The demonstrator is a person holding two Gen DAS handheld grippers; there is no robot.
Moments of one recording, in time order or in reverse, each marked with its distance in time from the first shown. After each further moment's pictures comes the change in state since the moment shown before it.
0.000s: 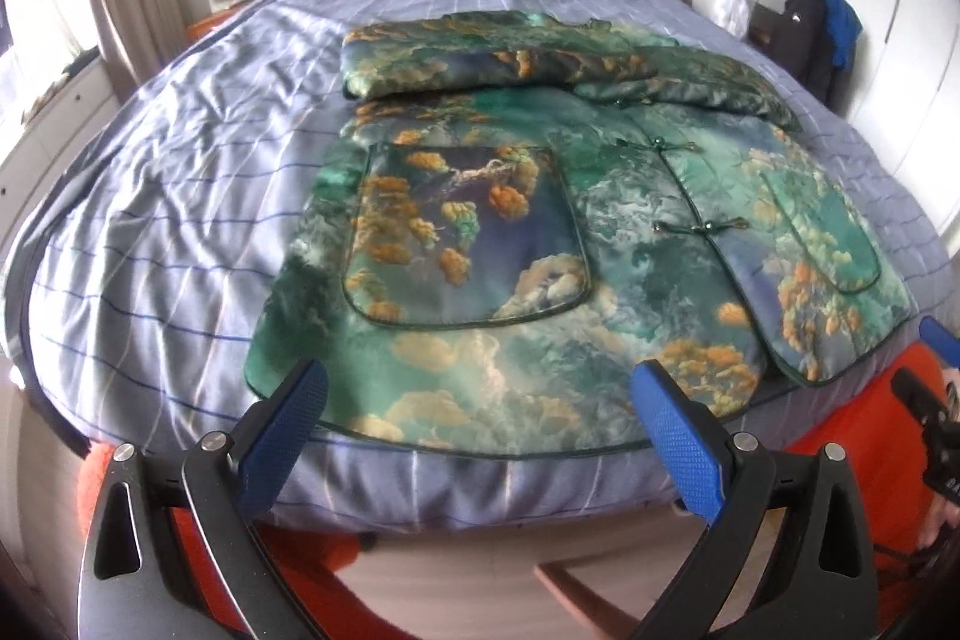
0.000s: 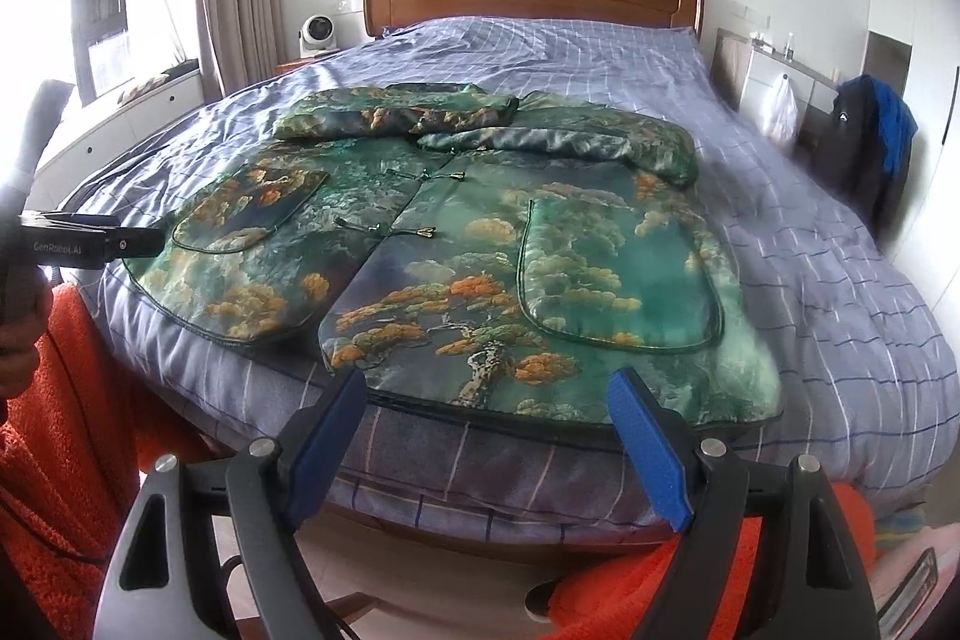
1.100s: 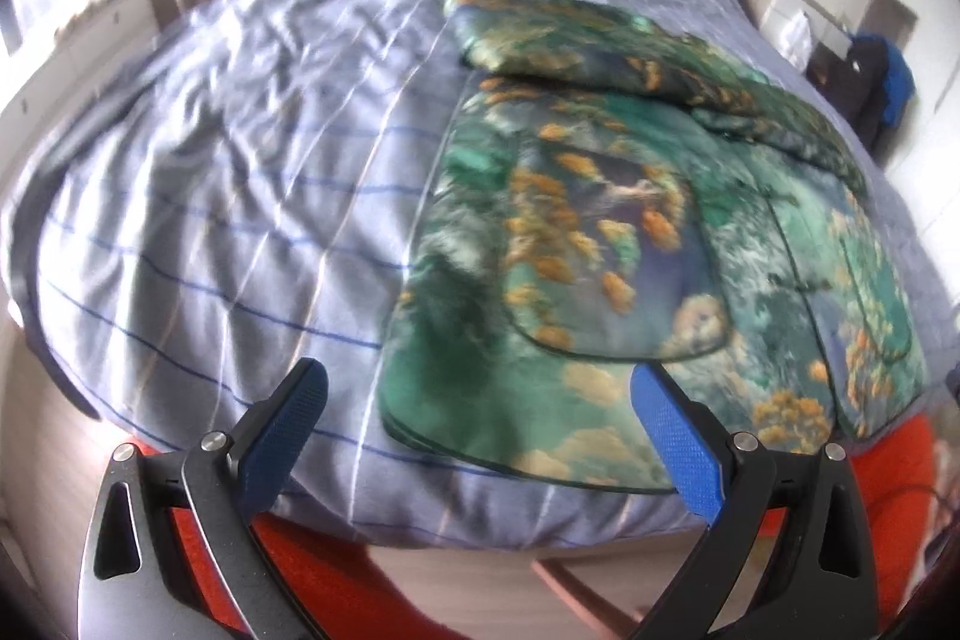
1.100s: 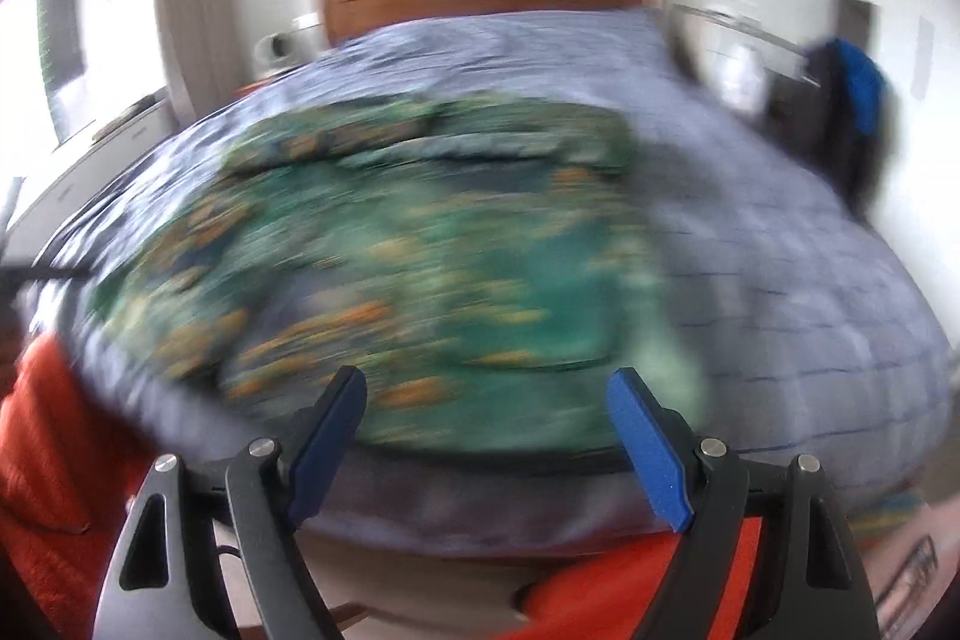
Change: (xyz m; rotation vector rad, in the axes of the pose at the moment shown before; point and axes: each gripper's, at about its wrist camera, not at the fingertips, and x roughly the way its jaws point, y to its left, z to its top) left arm 0.028 0.091 0.015 -0.194 0.096 -0.001; right arm -0.002 -0.085 0.012 0.141 0.011 -0.065
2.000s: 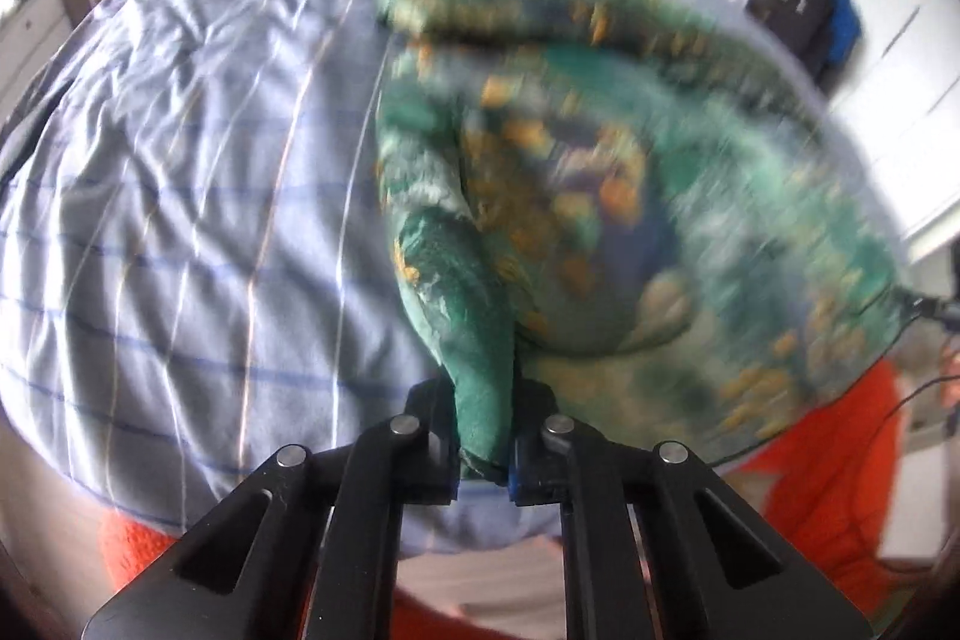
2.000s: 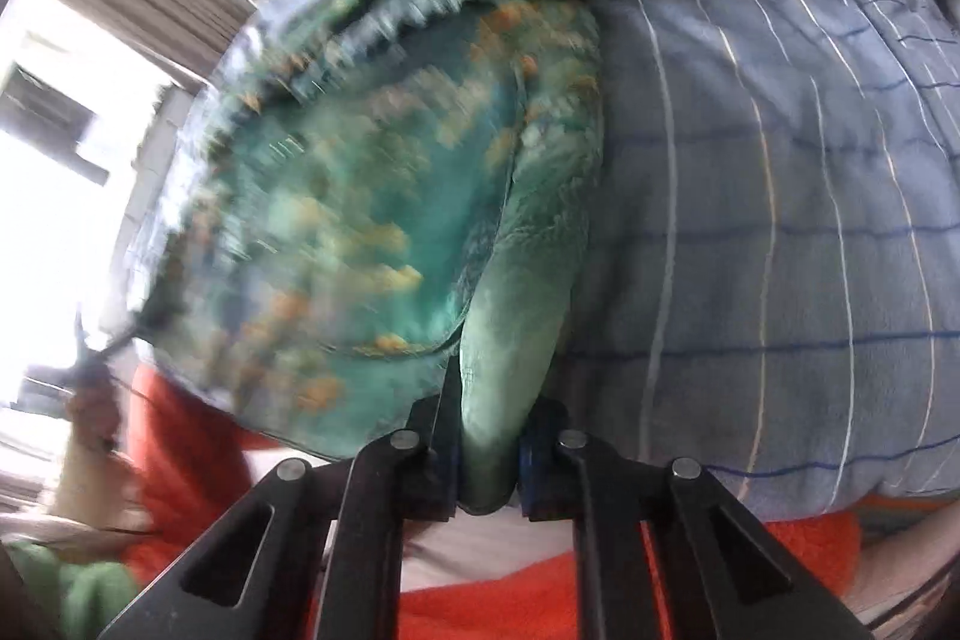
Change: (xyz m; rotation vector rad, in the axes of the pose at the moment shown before) left arm 0.004 -0.019 0.030 0.116 0.131 -0.167; right arm 0.086 -0.096 0.046 0.258 0.479 0.408
